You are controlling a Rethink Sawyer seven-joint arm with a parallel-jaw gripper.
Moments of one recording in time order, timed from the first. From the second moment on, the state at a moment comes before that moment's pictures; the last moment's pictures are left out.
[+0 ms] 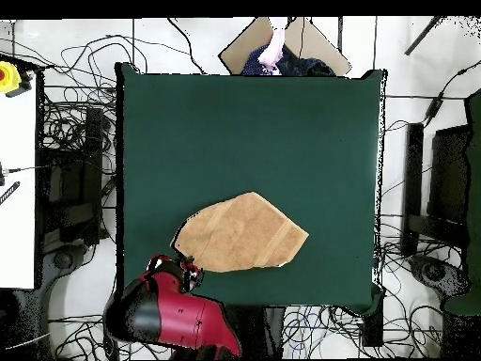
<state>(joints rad) 0.22 -0.89 -0.21 2.25 0.24 0.10 1.85</state>
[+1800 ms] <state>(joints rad) -0.07 -0.88 -0.13 2.38 0.12 -0.16 1.85</state>
